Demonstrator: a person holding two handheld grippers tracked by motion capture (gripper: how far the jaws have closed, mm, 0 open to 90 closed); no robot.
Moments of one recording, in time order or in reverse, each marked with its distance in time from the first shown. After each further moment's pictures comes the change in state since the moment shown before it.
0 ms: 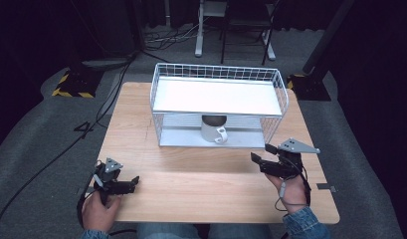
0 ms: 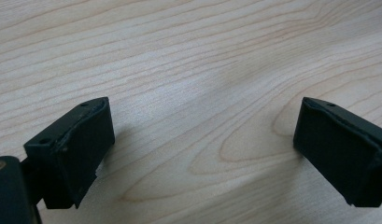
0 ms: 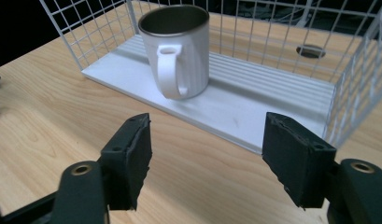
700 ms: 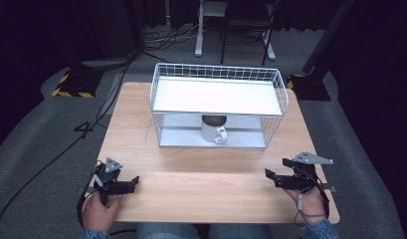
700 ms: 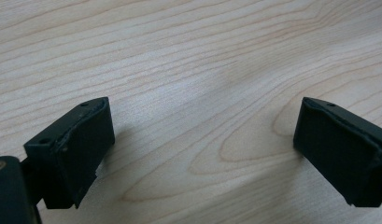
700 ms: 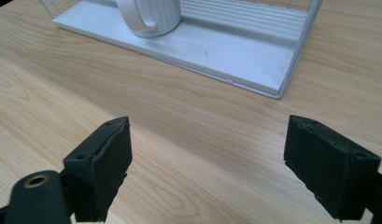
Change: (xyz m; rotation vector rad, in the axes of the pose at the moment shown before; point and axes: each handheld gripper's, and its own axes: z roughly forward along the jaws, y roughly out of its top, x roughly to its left) left arm 0.000 0.000 0.000 0.000 0.000 0.000; right arm -0.033 -0.046 -0.019 0.116 -0.016 0.035
